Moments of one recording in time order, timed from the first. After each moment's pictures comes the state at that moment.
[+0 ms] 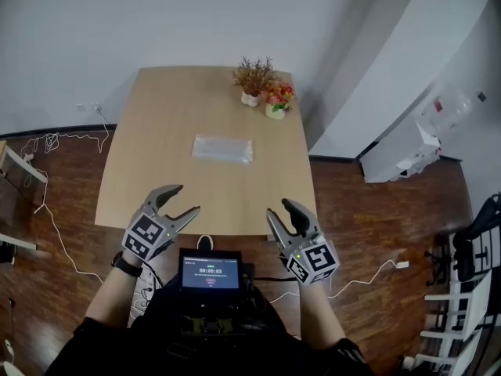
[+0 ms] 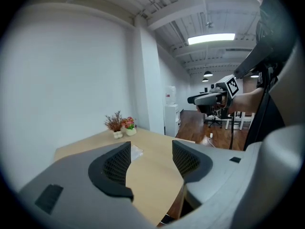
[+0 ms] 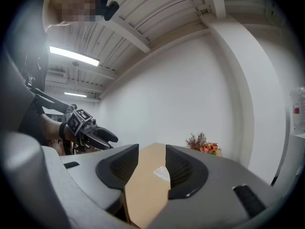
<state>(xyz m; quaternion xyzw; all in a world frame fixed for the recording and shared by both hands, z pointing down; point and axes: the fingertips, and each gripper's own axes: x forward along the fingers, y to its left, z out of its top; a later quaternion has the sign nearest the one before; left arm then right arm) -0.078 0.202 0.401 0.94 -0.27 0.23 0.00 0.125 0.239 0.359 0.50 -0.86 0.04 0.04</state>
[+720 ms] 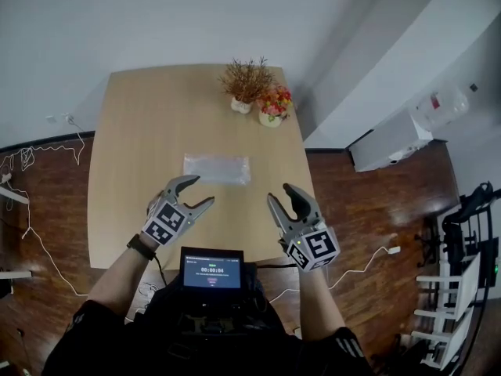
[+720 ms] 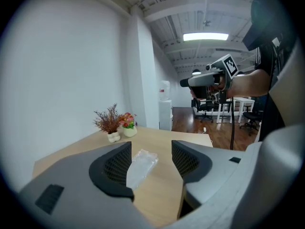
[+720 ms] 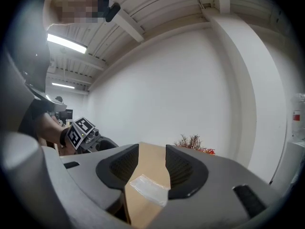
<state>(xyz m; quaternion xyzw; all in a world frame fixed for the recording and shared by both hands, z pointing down) -0.030 0.016 0.470 0.95 -0.18 0.24 0.00 0.124 0.060 0.369 0.55 -0.83 0.04 0.07</state>
